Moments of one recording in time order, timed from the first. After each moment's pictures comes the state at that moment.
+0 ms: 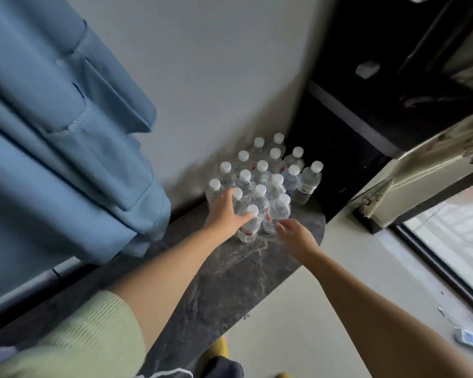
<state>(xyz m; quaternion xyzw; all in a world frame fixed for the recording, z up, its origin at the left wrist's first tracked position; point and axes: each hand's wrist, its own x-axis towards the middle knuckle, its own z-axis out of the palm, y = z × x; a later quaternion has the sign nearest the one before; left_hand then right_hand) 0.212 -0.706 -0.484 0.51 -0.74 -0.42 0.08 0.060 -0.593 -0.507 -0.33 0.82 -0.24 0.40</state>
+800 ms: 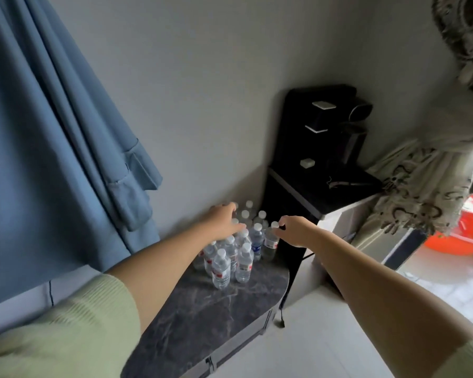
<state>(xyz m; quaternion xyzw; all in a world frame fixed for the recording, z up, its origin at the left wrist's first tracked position) 0.163 -0.615 -0.272 0.47 -0.86 -0.22 0.04 -0.024 -0.533 -0.276 -0.56 0.80 0.01 0.20</state>
